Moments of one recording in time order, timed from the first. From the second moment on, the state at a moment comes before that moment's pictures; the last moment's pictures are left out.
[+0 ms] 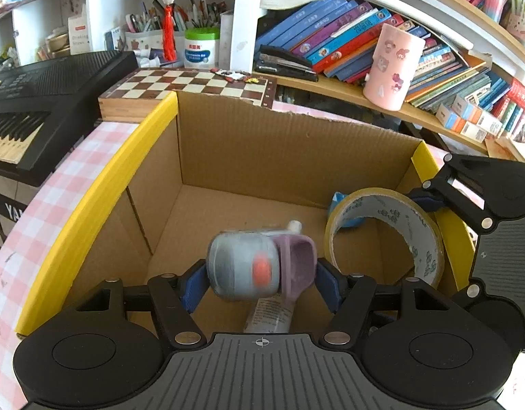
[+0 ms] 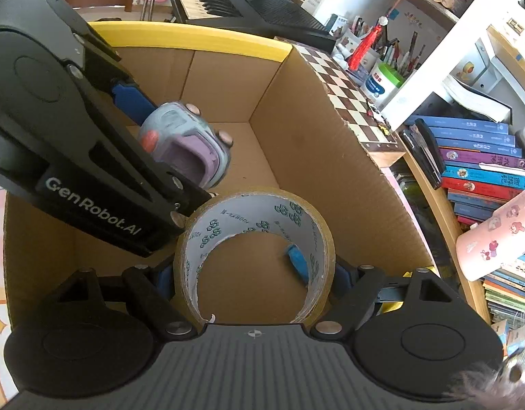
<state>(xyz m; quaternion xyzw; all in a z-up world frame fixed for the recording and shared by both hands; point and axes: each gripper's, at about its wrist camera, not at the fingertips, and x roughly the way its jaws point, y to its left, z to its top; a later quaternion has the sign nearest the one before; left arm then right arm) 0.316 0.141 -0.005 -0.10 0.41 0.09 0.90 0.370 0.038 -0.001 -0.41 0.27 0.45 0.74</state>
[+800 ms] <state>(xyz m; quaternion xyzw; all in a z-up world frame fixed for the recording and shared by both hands) 0.246 0.142 0.059 -0.11 0.28 0.09 0.95 0.340 0.003 0.051 -0.32 0.20 0.39 0.84</state>
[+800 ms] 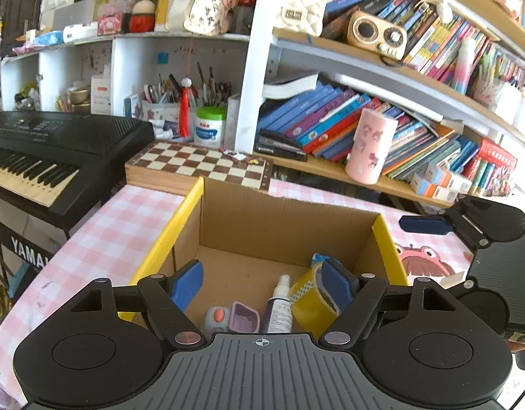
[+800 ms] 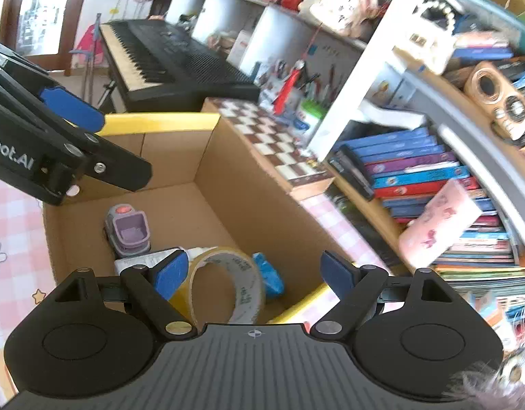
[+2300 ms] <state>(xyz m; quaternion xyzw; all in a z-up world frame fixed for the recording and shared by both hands) 0.011 0.133 0.049 -0.11 0.22 0.12 0.96 0.084 -0.073 0.057 -0.09 0.19 0.20 0.96</state>
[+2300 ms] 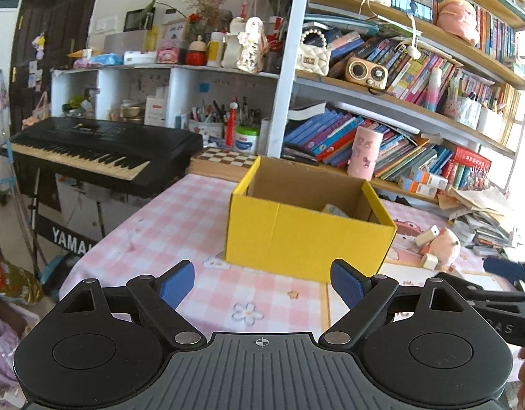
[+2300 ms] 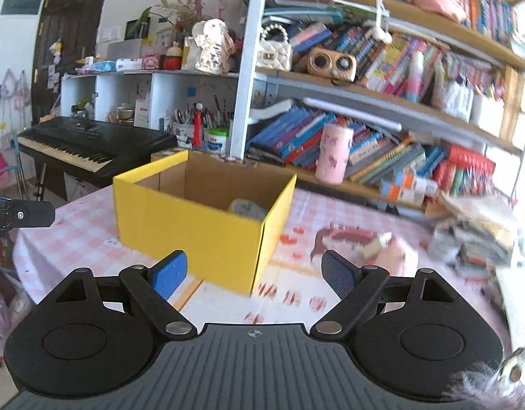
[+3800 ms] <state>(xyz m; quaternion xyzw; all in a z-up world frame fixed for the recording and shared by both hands) 0.007 0.055 0.014 -0.03 0.31 -0.03 0.95 0.014 -0.111 0.019 -0.08 0.29 0.10 0.95</state>
